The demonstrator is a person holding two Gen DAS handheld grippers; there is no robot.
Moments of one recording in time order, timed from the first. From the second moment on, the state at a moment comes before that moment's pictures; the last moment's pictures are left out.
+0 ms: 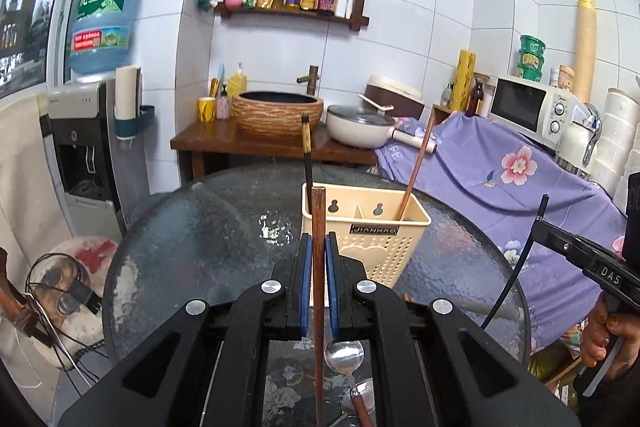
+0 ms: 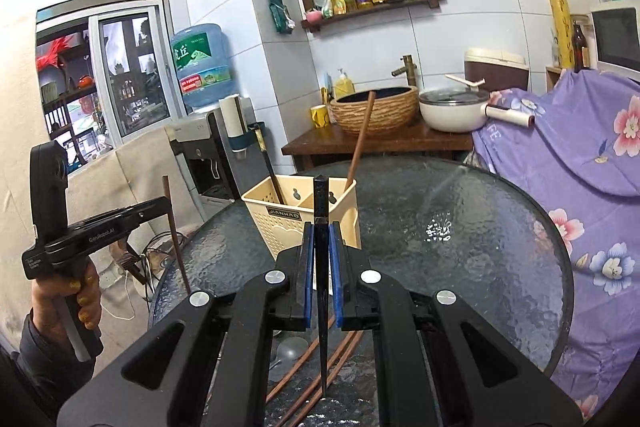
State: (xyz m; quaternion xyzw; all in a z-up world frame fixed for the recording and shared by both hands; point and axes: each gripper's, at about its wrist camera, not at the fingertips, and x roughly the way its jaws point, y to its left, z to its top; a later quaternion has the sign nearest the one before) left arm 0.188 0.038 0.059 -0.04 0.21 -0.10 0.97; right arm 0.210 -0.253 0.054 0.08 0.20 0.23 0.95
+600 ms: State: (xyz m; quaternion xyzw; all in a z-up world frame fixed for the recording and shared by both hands) left arm 0.184 0.036 0.088 -0.03 0.19 -0.10 0.98; right arm 0.210 -0.238 0.084 0.06 0.18 0.26 0.95
